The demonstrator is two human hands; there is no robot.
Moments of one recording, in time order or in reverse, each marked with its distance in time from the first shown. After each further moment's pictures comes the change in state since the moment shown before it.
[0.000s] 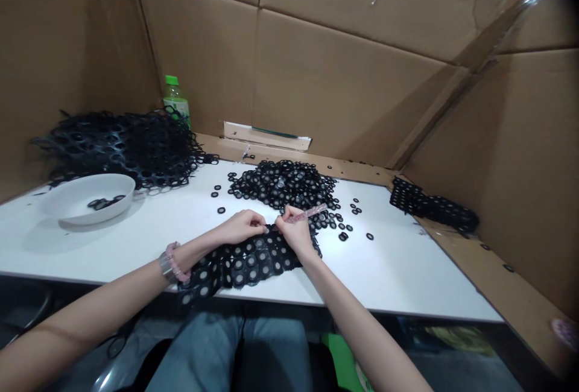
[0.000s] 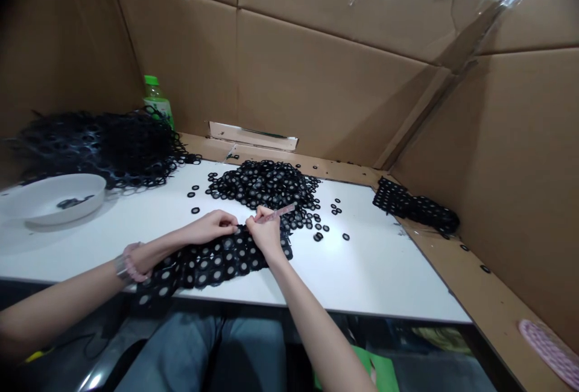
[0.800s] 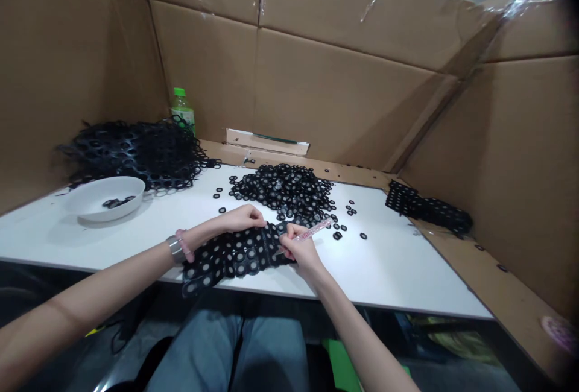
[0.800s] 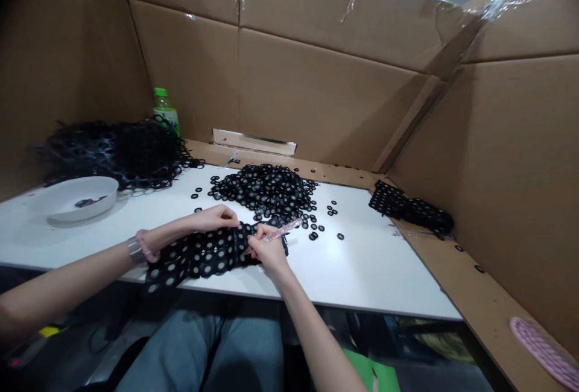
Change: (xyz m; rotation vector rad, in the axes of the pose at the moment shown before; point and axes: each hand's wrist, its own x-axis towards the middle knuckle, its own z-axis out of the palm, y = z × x) left_hand 0.010 0.007 -0.012 -0.035 -0.120 -0.012; right_hand -0.042 -0.012 -0.023 0.471 -0.161 0.275
